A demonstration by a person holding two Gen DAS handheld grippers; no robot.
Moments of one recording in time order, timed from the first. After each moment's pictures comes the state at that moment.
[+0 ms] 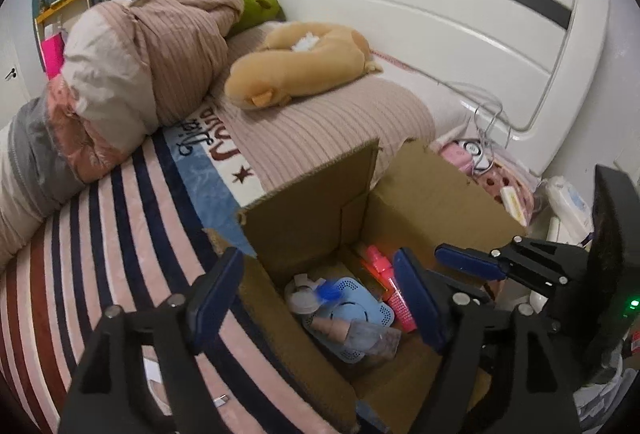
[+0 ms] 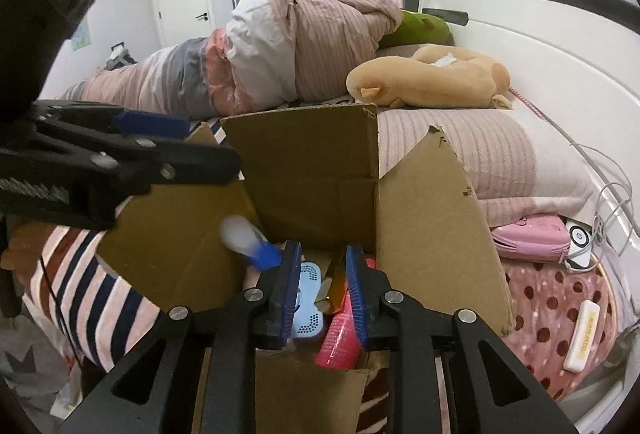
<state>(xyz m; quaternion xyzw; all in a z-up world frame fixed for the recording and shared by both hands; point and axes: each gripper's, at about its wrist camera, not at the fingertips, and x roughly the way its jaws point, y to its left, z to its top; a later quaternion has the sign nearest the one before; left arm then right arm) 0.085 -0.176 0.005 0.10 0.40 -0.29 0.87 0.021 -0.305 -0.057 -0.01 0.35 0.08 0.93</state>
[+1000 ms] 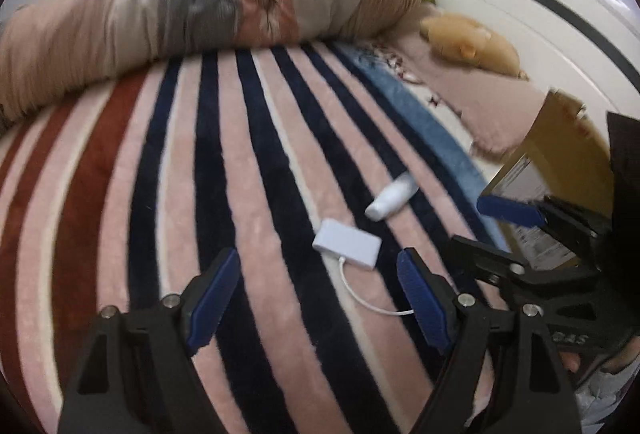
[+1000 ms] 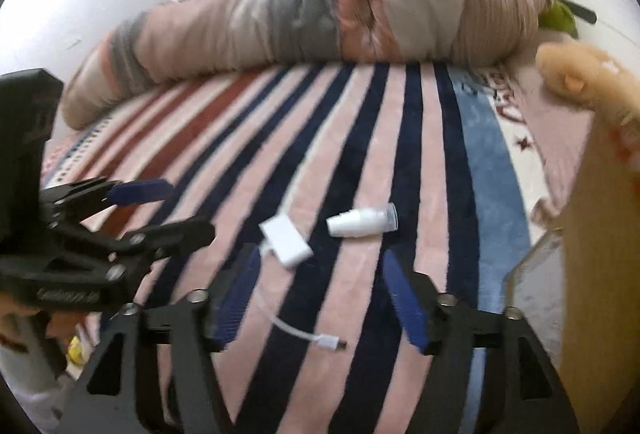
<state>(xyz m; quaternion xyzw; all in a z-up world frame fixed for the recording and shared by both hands) 0.103 0.082 -0.132 -0.02 0.46 -0.15 0.88 0.102 -0.083 -0.136 -0.04 0.42 0.19 0.89</state>
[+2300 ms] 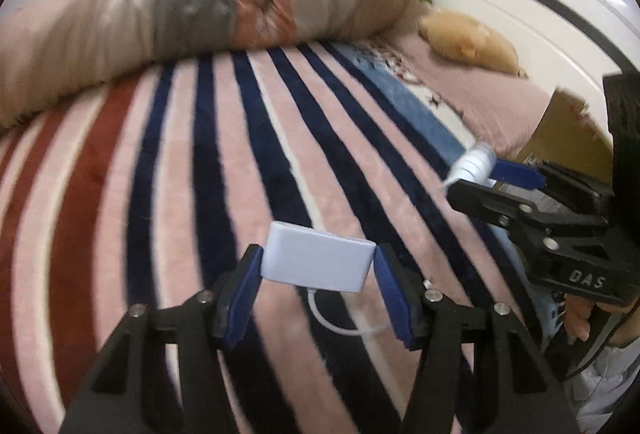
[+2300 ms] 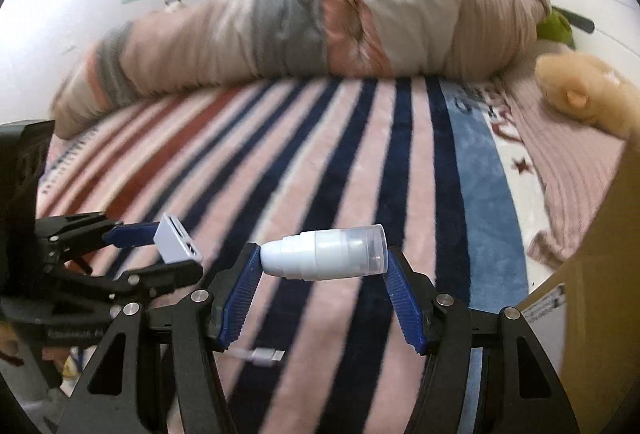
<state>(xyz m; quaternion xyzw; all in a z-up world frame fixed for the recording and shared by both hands) 0.102 0.087 -0.118 -0.01 0.44 -0.15 0.89 0.111 -0.086 -0.102 -0.03 0.37 0.21 0.90</state>
